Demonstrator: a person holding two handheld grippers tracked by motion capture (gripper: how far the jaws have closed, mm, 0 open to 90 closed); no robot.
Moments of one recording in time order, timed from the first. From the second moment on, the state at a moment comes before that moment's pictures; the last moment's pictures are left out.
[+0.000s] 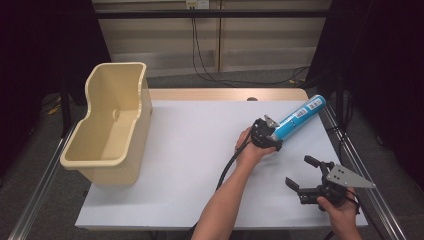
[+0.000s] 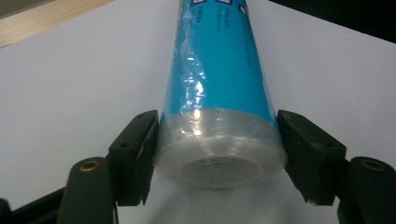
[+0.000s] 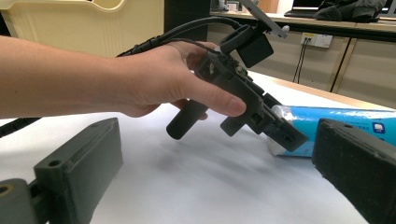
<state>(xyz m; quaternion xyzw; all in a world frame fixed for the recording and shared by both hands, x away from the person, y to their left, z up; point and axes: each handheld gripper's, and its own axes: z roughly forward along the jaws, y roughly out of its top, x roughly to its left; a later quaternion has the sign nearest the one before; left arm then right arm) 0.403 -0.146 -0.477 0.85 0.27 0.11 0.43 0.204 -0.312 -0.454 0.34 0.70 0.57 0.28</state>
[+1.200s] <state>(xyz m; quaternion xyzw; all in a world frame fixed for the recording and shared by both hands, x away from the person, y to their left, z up) 0.341 0.000 -0.466 0.87 0.28 0.05 0.41 0.208 -0.303 -0.455 0.33 0.71 0.56 0.28</state>
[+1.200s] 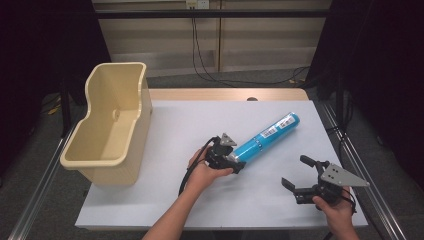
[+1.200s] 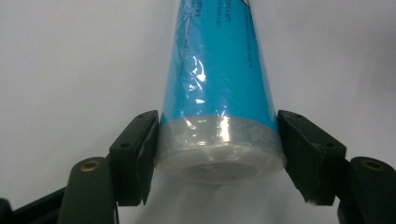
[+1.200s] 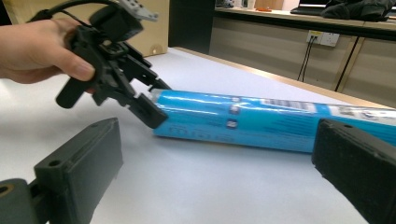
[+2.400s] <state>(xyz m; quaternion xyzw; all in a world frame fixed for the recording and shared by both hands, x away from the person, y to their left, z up) 0.265 0.154 -0.464 0.86 0.28 0.06 0.42 0.209 -0.296 -0.457 0.33 0.71 0.56 0.27</state>
